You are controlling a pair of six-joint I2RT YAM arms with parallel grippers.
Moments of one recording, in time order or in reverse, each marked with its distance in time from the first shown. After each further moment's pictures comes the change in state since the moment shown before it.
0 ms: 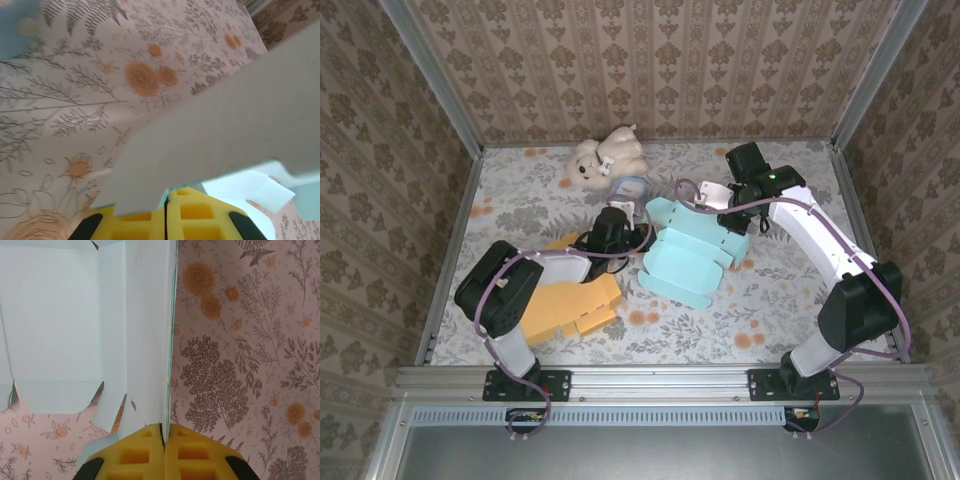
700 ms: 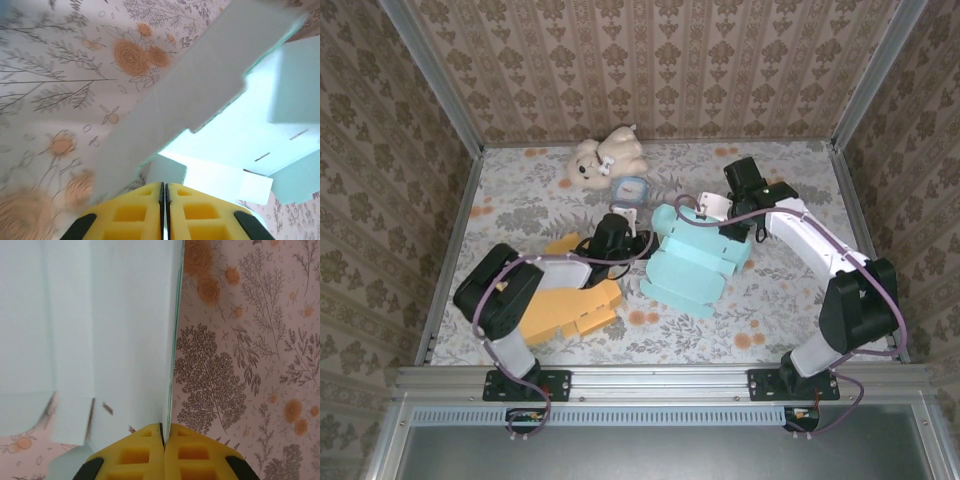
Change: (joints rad) left arm -0.023 -0.069 -0.085 0.027 -0.021 0.005; right arm 0.001 -0.021 -0.203 0.215 0.084 -0.056
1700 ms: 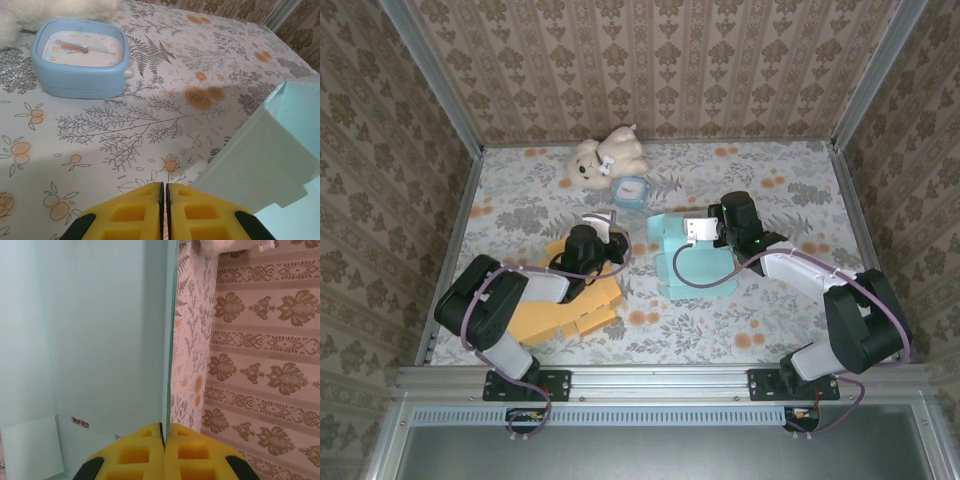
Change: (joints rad) left arm 0.126 -0.058 -0.206 0.261 -0.068 0.287; right arm 0.079 -0.095 -0.457 0.875 0.103 -0.470
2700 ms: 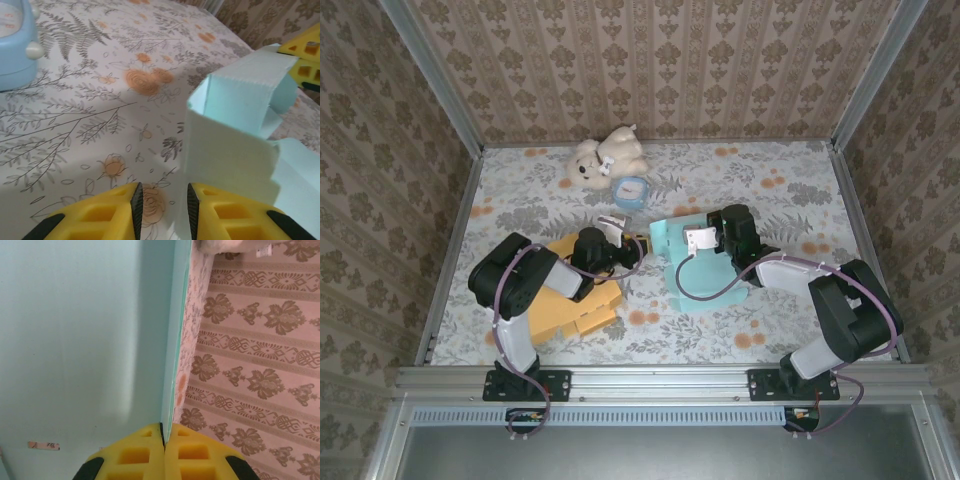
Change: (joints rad) left arm 0.000 0.250 0.044 0.285 0.250 0.004; right arm 0.012 0.063 -0.125 0.285 0.049 -0.140
